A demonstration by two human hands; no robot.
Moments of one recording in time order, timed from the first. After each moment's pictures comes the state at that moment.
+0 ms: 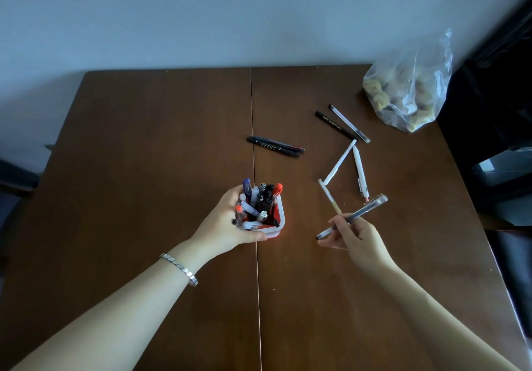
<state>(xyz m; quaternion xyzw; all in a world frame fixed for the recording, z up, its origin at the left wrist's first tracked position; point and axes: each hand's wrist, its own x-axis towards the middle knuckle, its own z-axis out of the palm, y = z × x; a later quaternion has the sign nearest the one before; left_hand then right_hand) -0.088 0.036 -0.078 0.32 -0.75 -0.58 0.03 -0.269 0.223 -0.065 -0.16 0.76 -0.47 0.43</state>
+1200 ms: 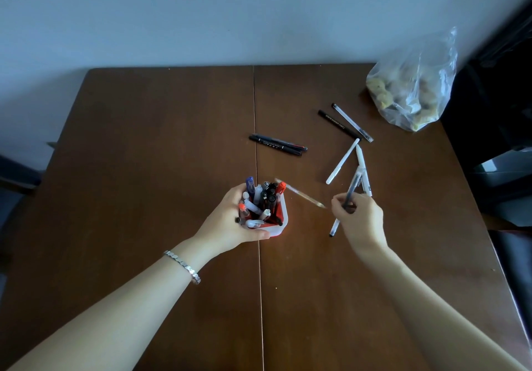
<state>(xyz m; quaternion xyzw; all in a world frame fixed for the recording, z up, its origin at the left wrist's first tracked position) -0.088 0.037 -0.074 0.30 -0.76 -0.57 0.03 -0.276 0.190 -0.061 -0.21 0.88 -0.36 0.23</state>
